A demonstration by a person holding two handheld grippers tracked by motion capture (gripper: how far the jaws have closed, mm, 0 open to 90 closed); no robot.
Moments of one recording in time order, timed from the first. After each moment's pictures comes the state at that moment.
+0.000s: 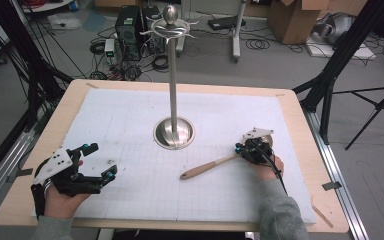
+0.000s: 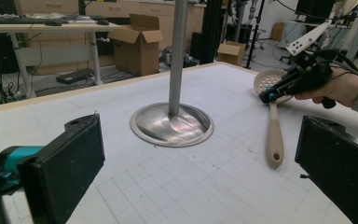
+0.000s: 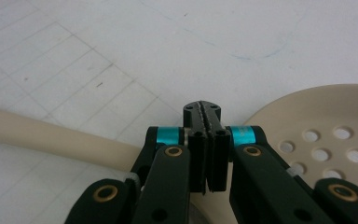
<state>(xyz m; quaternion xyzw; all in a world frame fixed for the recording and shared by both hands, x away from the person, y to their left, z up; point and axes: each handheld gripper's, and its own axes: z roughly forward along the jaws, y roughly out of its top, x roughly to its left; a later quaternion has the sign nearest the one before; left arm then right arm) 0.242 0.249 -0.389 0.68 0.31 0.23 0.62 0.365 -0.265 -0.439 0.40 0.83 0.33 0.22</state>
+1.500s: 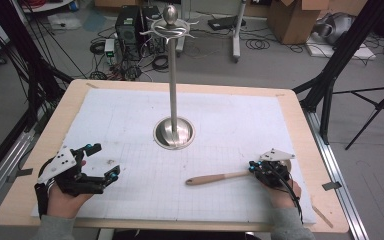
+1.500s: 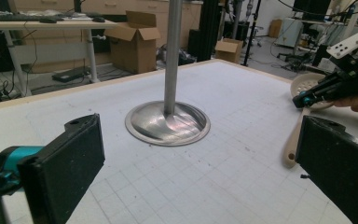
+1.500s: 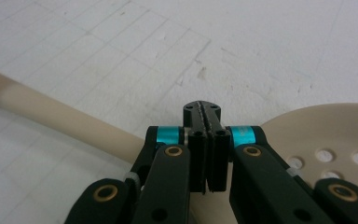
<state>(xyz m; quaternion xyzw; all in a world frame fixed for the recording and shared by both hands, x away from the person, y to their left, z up) 0.244 0.243 -0.390 0.69 0.31 0.23 0.62 0.291 -0.300 -0.442 0.44 0.80 0.34 0.22</state>
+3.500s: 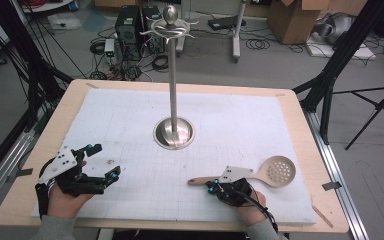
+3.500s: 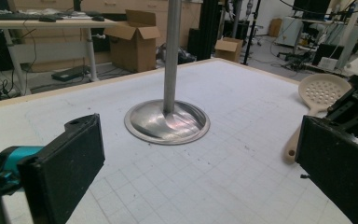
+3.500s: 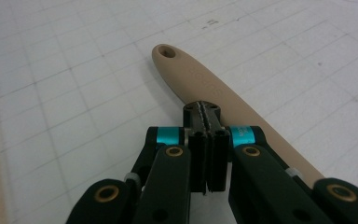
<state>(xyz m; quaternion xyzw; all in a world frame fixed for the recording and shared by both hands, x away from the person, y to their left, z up) 0.244 0.242 -0.391 0.69 0.31 0.23 0.62 0.258 -0.195 -0.447 0.26 0.87 0.40 0.12</state>
